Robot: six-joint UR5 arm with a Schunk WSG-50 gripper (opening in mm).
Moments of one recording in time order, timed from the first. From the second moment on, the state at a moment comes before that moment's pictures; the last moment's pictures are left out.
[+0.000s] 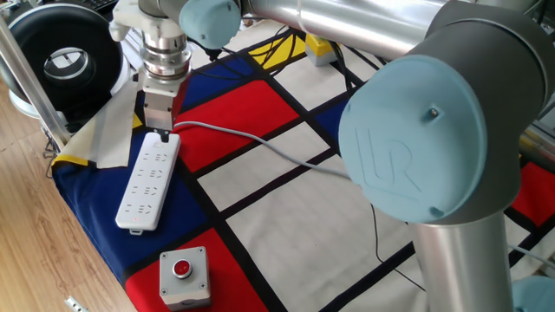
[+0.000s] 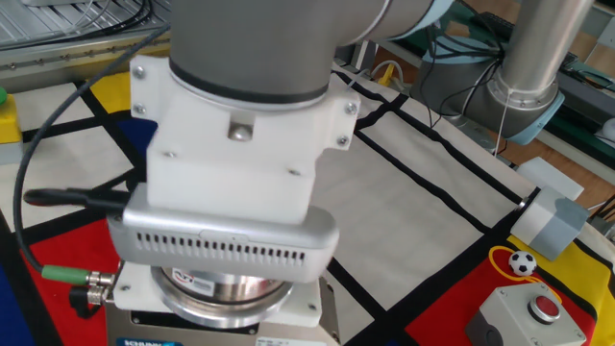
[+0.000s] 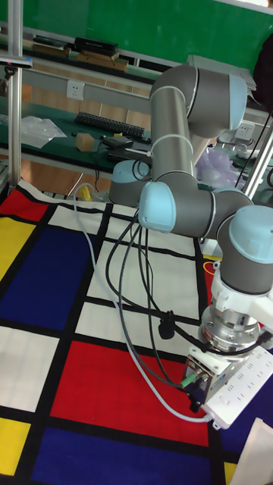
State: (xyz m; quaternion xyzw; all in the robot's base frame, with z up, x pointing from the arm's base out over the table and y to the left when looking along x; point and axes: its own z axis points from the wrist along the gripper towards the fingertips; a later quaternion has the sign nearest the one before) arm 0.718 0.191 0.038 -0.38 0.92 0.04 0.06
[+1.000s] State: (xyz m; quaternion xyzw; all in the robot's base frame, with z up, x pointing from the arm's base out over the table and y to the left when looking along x) arm 0.720 0.175 0.038 -0.39 0.92 0.00 0.05
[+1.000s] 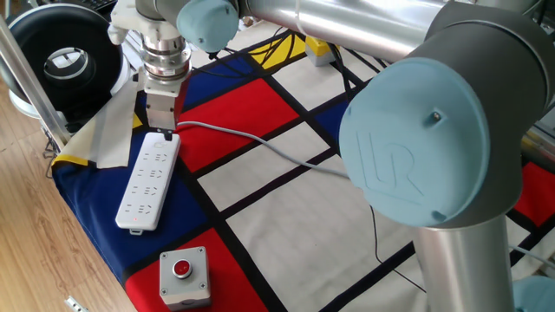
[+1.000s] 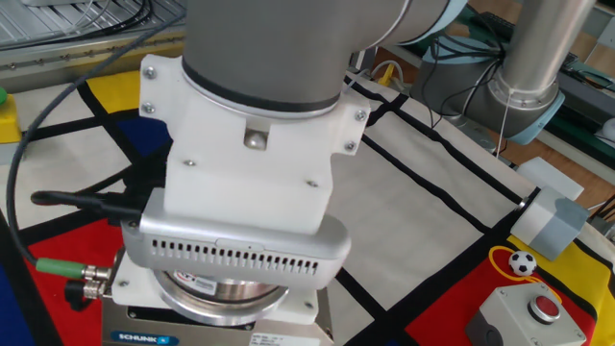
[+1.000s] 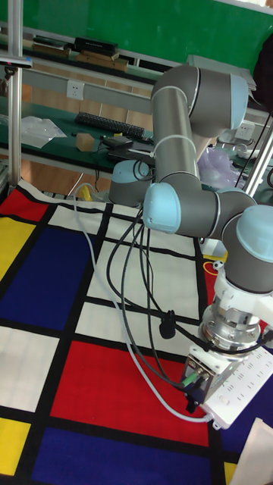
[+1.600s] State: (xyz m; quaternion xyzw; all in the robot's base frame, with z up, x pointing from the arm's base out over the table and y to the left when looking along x) arm 0.745 0.190 0.022 -0.40 0.91 0.01 0.05
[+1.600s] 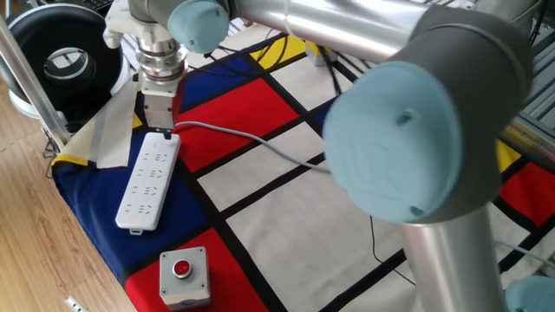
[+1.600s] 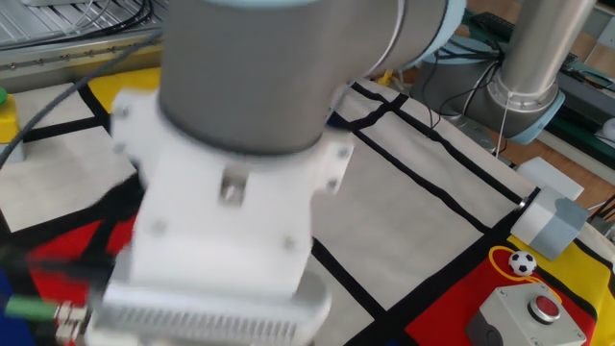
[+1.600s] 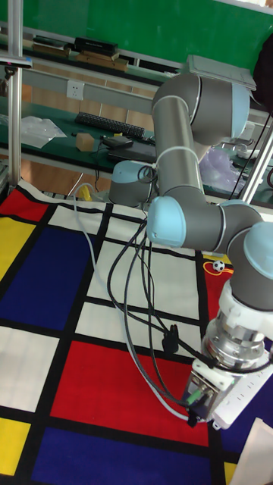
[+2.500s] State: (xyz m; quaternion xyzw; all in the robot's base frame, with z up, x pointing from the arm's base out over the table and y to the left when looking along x) arm 0.746 0.202 0.022 -0.41 0.91 0.01 0.05
